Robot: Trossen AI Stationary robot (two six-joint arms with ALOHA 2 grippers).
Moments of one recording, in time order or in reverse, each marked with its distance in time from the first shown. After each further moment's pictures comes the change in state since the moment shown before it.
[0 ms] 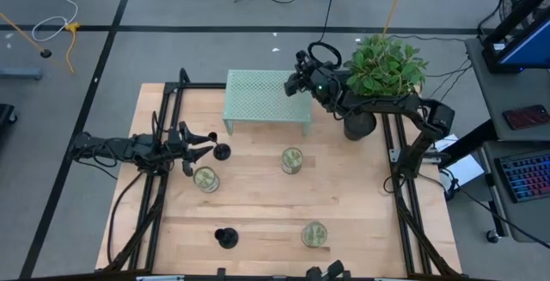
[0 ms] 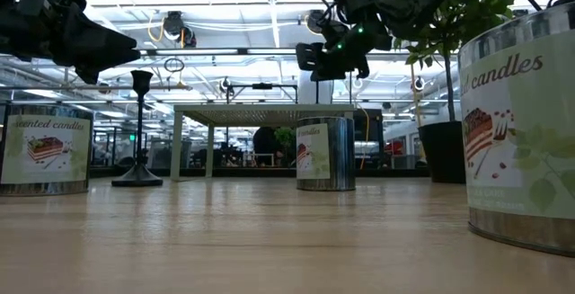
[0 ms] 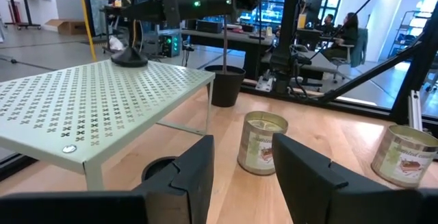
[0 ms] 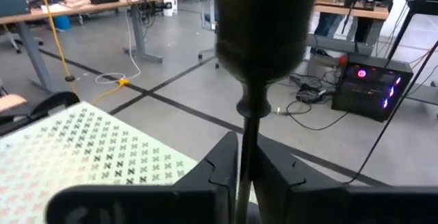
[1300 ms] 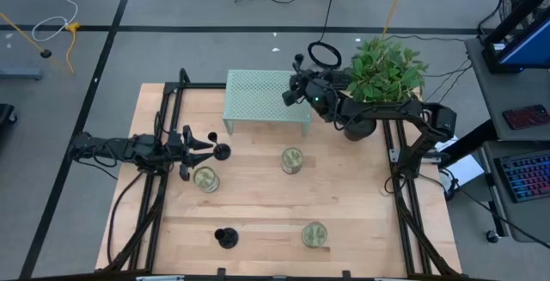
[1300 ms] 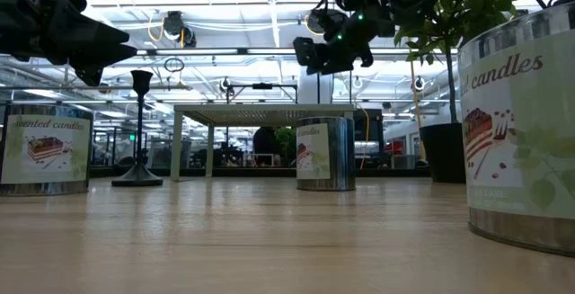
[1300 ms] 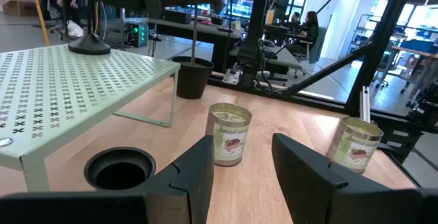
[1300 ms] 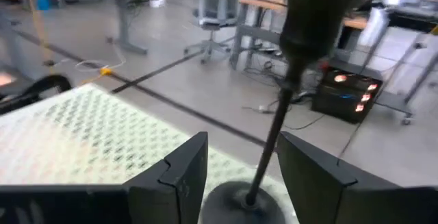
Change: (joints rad) left arm 0.000 0.000 0.000 -0.012 0.129 -0.064; right arm 0.104 -0.041 -0.001 -0.088 0.170 -0.031
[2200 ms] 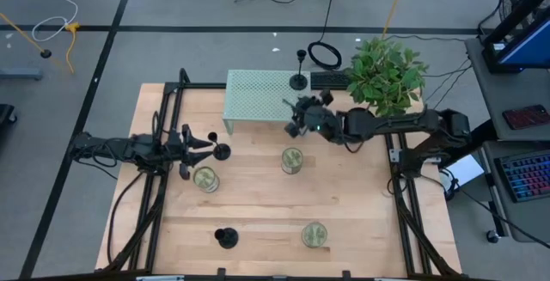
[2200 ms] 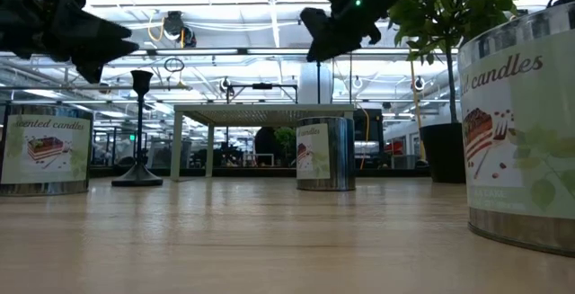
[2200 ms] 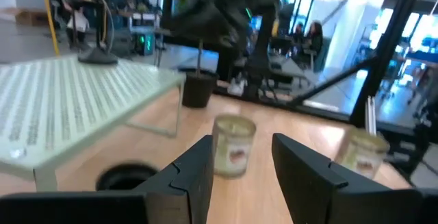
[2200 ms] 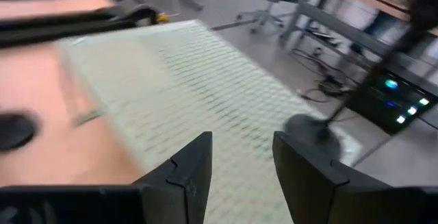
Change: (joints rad) left arm 0.000 0.000 0.000 0.044 -0.030 0.012; right arm 0.282 -0.121 0.001 -0.379 0.013 0.040
